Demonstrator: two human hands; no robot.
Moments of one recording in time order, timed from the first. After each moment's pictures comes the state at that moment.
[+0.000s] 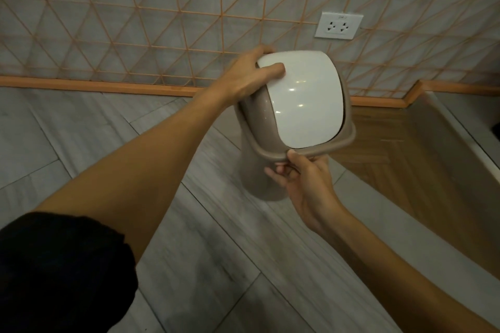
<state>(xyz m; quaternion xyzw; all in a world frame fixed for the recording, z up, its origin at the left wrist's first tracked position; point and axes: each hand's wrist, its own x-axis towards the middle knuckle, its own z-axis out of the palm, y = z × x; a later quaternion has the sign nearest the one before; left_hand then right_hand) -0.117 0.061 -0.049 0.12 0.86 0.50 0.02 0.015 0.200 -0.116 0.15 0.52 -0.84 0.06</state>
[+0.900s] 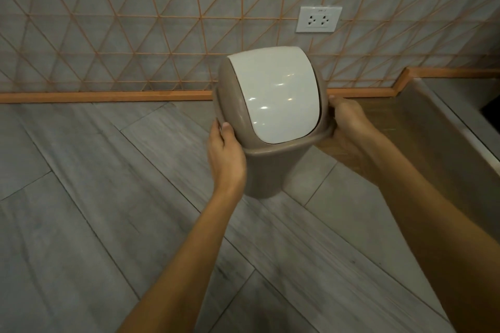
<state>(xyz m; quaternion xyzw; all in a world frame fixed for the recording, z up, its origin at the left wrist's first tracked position) -0.012 0.115 -0.125 -0.22 0.69 0.69 -0.11 -0.064 0.288 -0.070 0.24 0.71 -0.66 0.03</state>
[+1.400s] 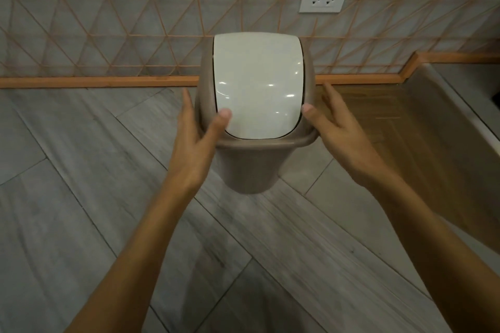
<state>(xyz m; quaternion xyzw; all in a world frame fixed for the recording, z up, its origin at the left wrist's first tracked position) 0.007 0.060 -0.121 -0.07 0.78 0.62 -0.05 -0.010 0.288 -0.092 0.00 0.84 -0.54 0.03</state>
